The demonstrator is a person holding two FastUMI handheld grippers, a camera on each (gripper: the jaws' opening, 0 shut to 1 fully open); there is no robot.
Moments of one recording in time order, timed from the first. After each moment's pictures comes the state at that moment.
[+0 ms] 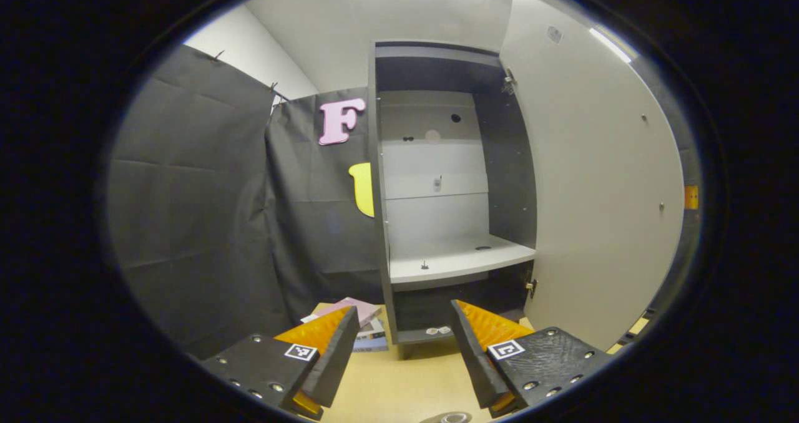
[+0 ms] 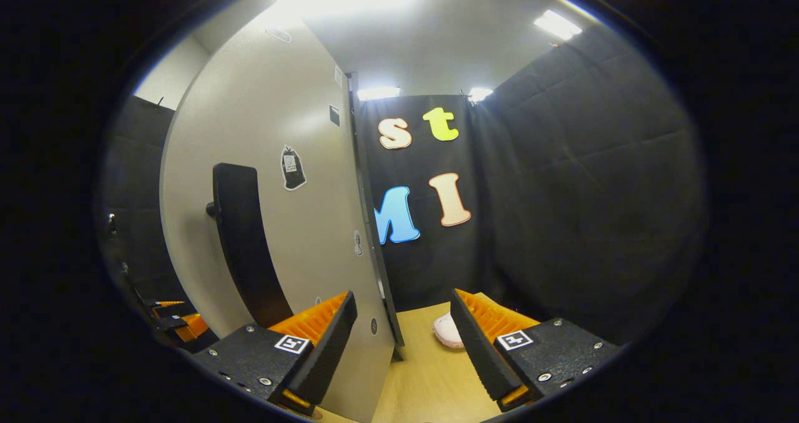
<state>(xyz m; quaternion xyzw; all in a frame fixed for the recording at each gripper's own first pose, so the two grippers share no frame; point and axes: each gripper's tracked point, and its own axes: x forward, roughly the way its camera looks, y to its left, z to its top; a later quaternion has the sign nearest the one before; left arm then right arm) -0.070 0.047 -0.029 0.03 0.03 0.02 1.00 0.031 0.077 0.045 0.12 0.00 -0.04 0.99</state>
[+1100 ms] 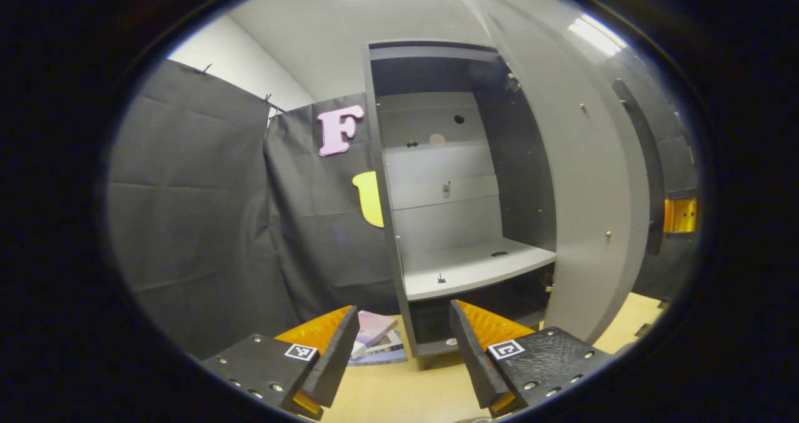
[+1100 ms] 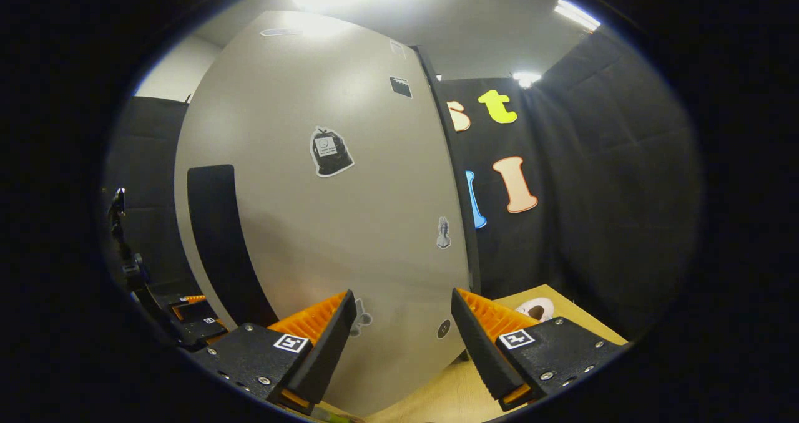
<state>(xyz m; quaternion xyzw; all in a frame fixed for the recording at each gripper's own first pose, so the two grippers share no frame) -0.044 0.059 0.002 0.06 0.01 0.02 1.00 0.086 0.194 0.049 0.12 0.01 0.07 0.99</state>
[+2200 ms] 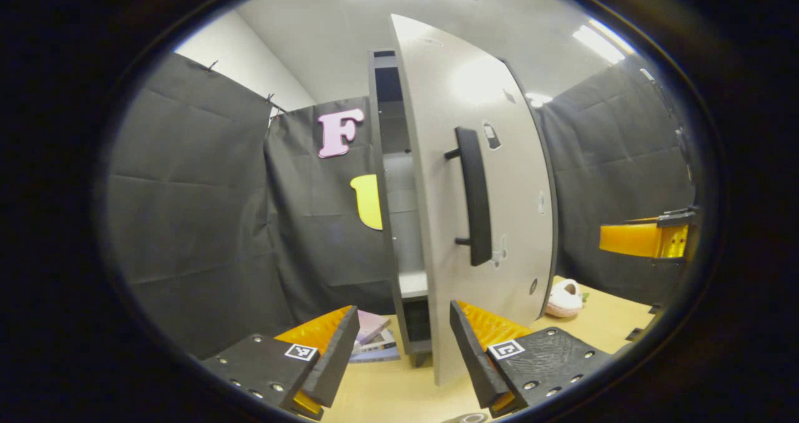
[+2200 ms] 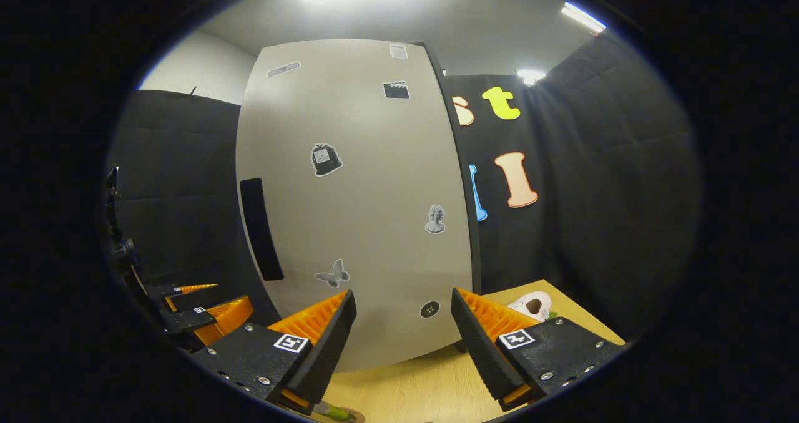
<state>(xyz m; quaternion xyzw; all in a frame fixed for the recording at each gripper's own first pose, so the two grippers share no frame) -0.073 0.050 0.008 0.04 -0.01 0.01 1.00 0.062 0.198 0.035 0.11 0.02 0.08 0.99</state>
